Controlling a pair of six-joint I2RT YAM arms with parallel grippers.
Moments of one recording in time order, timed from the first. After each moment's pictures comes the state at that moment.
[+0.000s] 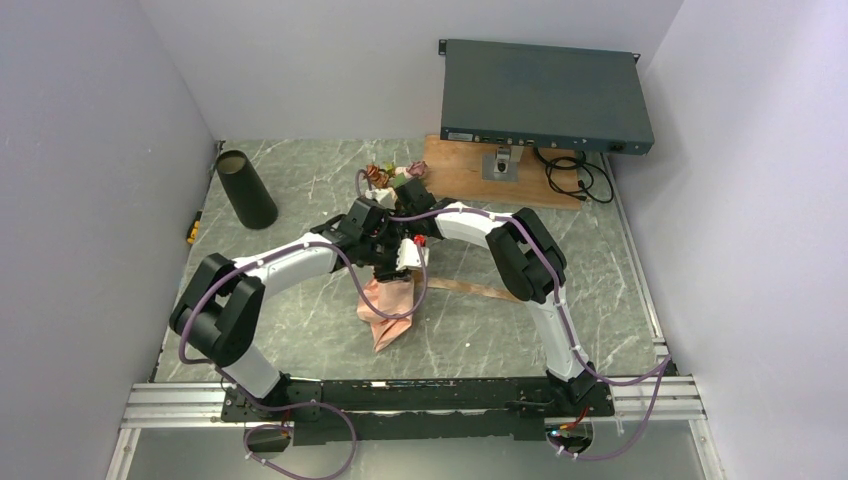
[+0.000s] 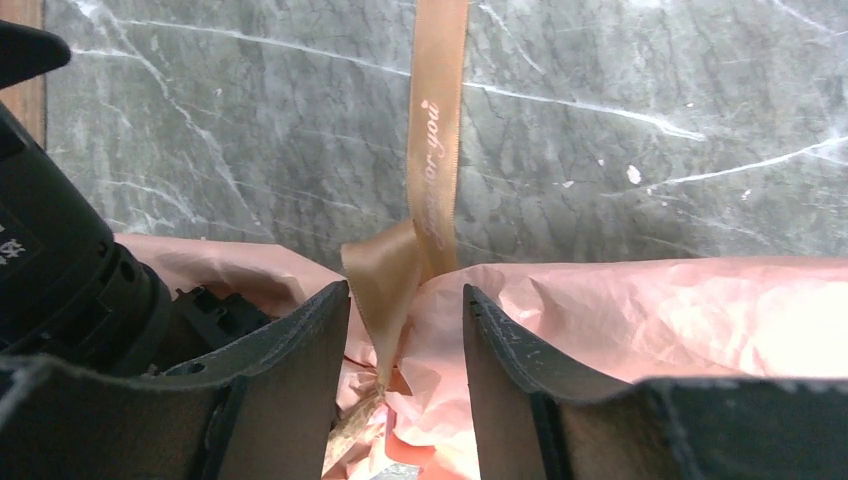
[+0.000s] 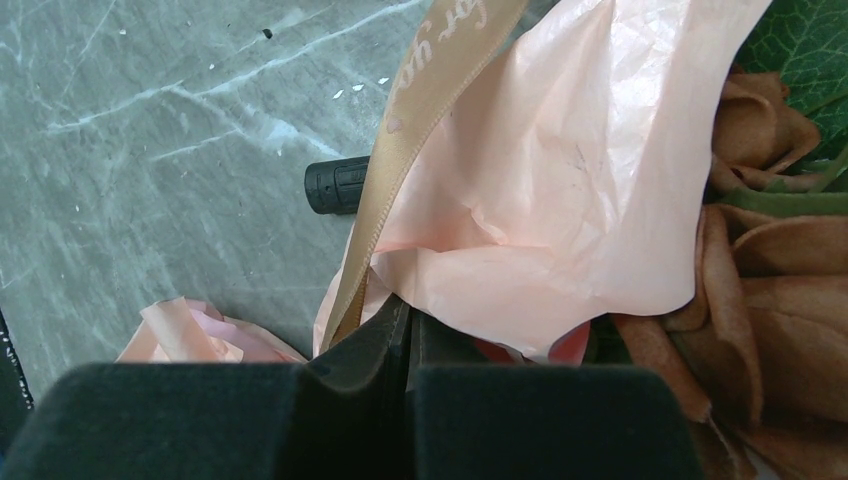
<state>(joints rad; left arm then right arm) -0.60 1.60 0.98 -0.27 0.64 0.95 0.69 2.25 1.59 -0.23 -0.58 -0.04</state>
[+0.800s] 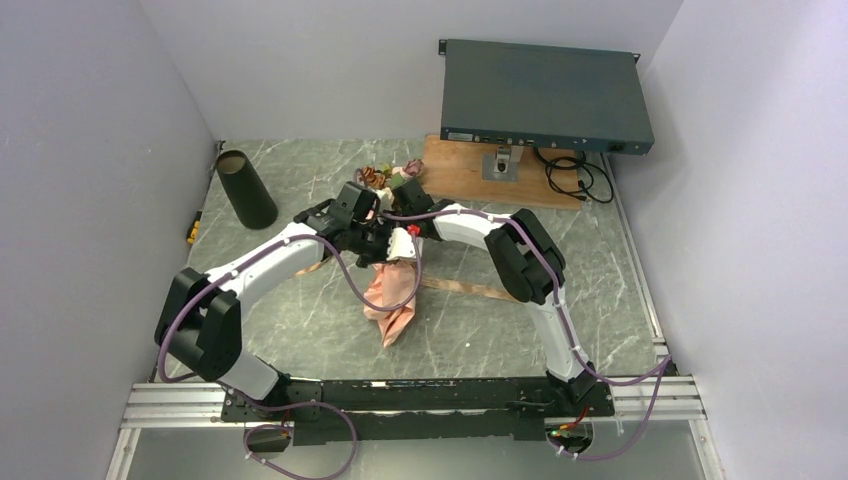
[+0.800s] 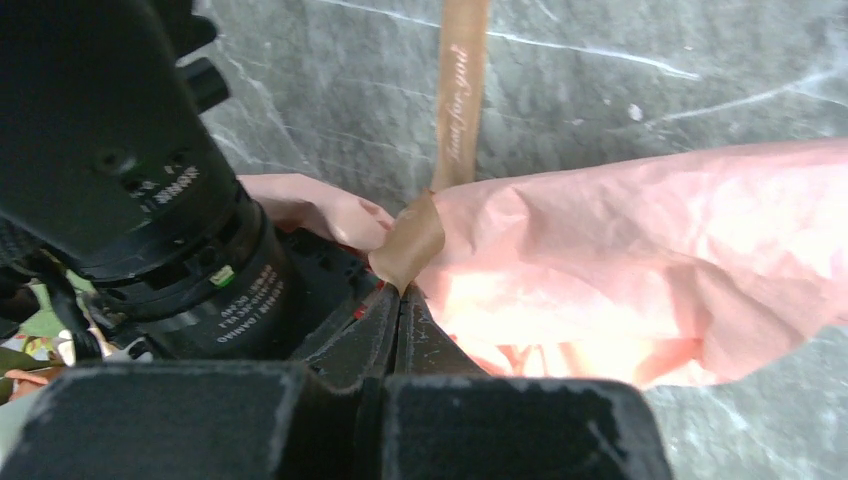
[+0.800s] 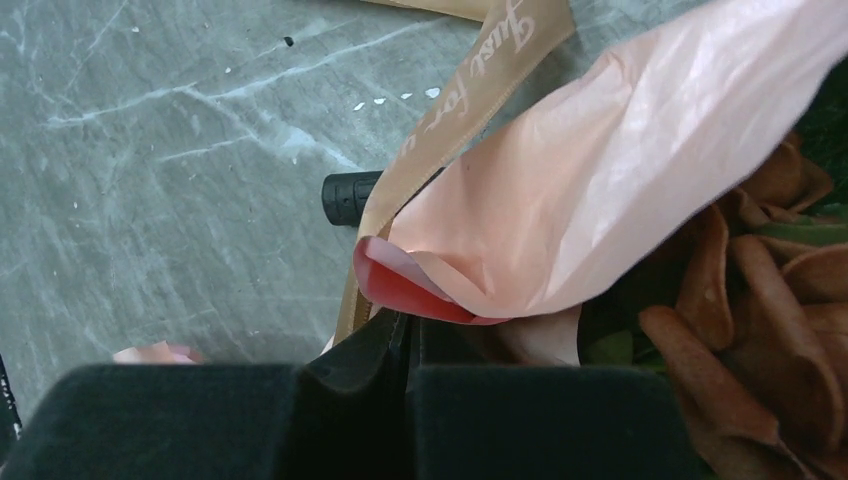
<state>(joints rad) -0.57 1.52 1.12 -0.51 0.55 1.02 0.69 2.25 1.59 -0.22 -0.58 -0.07</state>
